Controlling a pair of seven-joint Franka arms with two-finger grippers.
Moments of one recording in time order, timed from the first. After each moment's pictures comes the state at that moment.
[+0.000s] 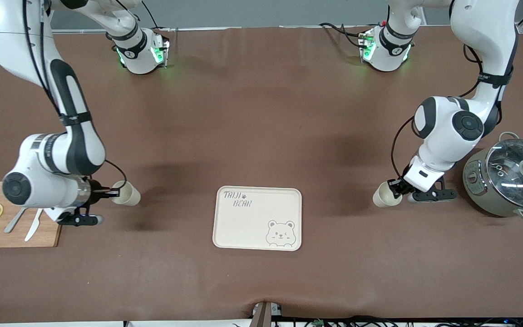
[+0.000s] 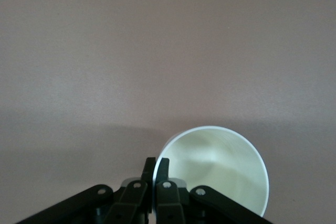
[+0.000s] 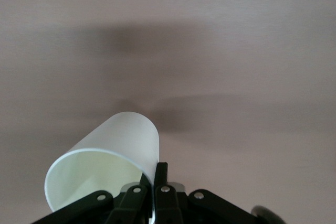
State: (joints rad) left arm -0.12 0.34 -0.03 -2.09 -0.06 2.67 -0.17; right arm 0.04 0.56 -0.08 -1.64 0.13 1.99 -0.10
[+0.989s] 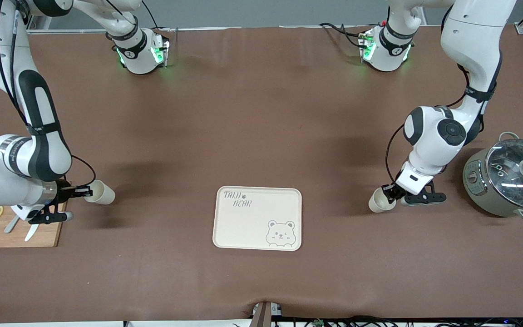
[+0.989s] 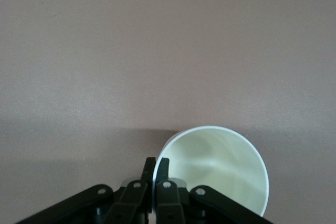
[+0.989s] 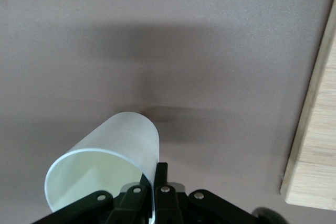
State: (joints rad) left arm -0.12 0.43 -0.03 -2.12 -0.06 2.84 -0.17; right arm -0.09 0.60 -0.08 -1.67 0.13 2.05 -0.31
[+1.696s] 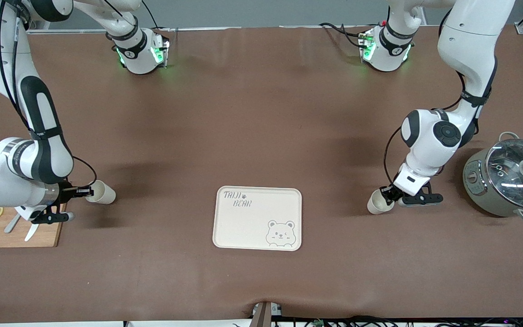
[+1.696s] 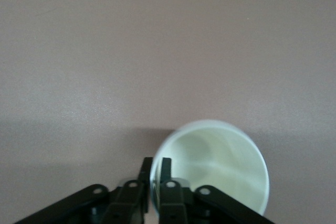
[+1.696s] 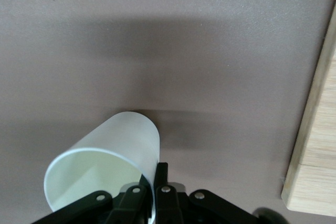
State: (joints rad) left arm -0.12 0.46 -0.03 -2.12 -0.06 2.88 -0.17; right arm -0.10 0.62 -0.08 -1.67 0.13 2.06 -0.31
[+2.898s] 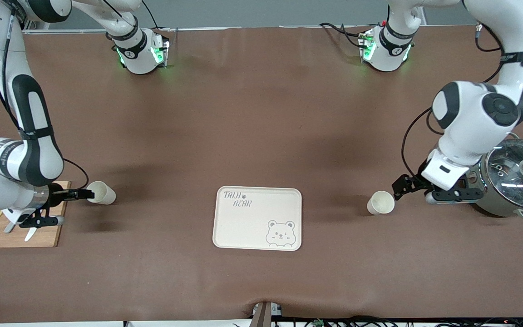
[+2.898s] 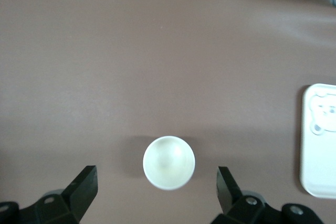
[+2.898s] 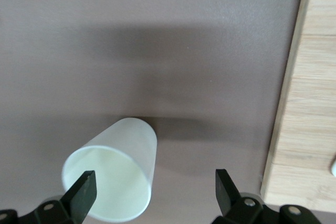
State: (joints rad) left arm -0.12 0.22 -0.03 -1.89 -0.06 2.37 -0.17; right arm -0.12 0.62 -0.08 -1.57 0.13 1.97 -0.31
